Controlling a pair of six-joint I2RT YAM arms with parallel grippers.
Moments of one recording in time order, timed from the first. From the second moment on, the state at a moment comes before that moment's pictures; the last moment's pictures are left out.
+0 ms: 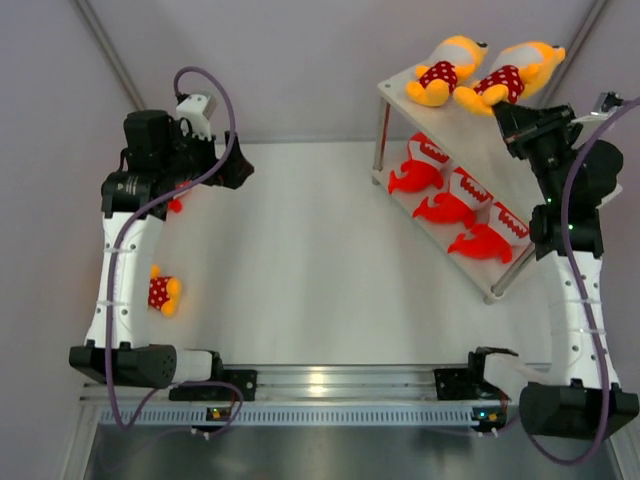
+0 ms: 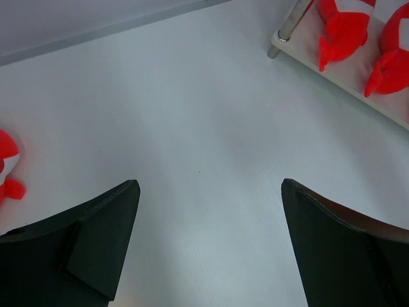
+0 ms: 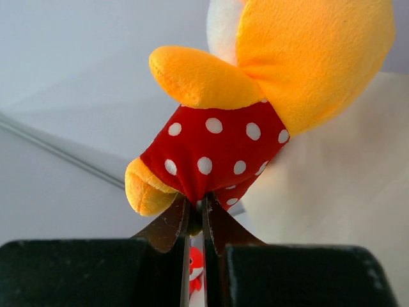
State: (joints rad) left arm -0.06 1.34 1.73 -0.85 0.41 0.03; right arm -0.07 1.06 1.28 0.06 -0.28 0.96
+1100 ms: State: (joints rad) left arm -0.06 1.34 1.69 -0.87 0.38 0.05; right arm -0.16 1.11 1.23 -0.11 -0.35 1.03
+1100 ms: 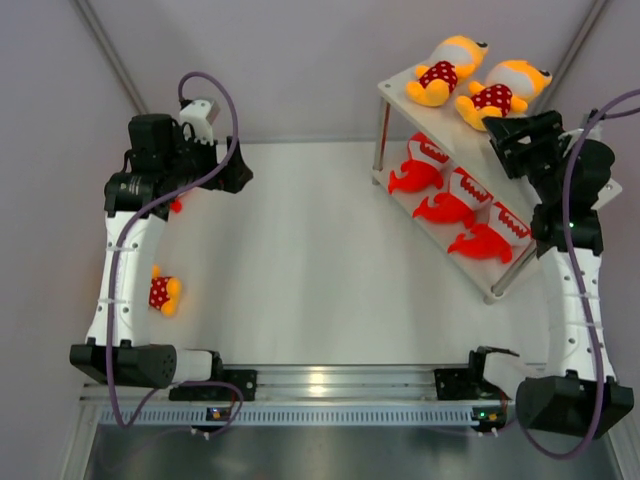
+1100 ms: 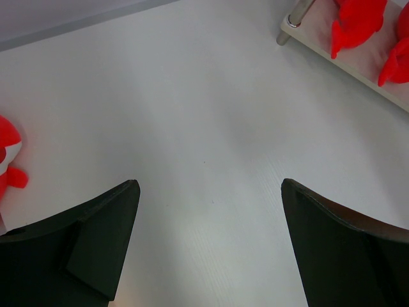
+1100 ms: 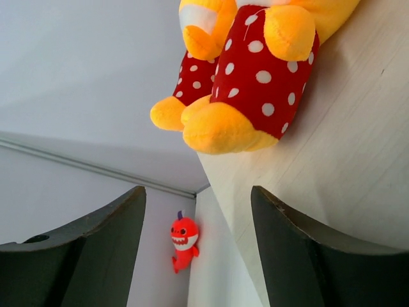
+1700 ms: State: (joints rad) left arm -0.06 1.40 1.65 -0.86 0.16 0.14; right arm -0.16 0.91 1.33 -0.34 -0.26 0.84
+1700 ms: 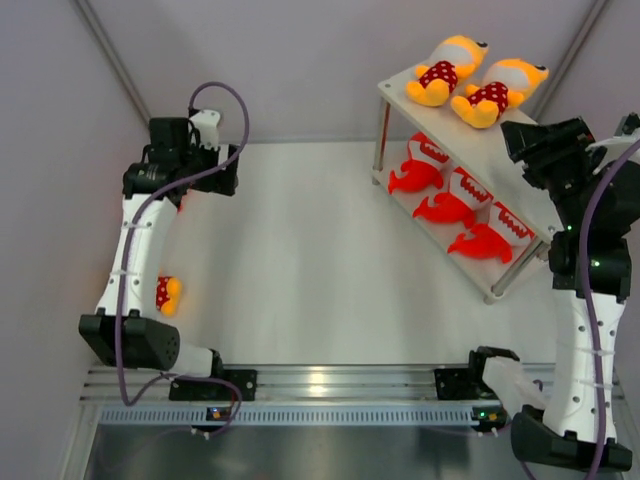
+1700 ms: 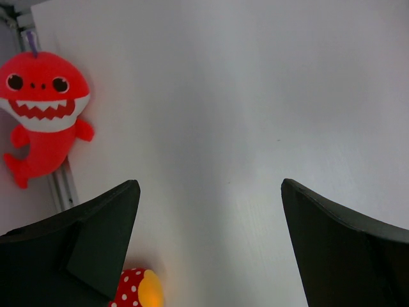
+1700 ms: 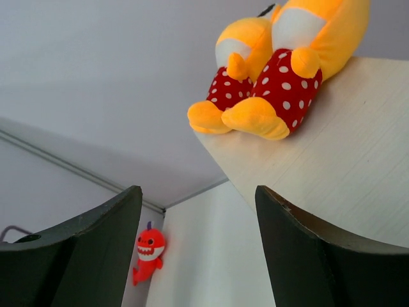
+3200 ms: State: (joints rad) left arm 0.77 1.69 1.22 -0.85 0.18 0.39; right arm -0.16 0.88 1.36 -0.39 -0.27 0.64
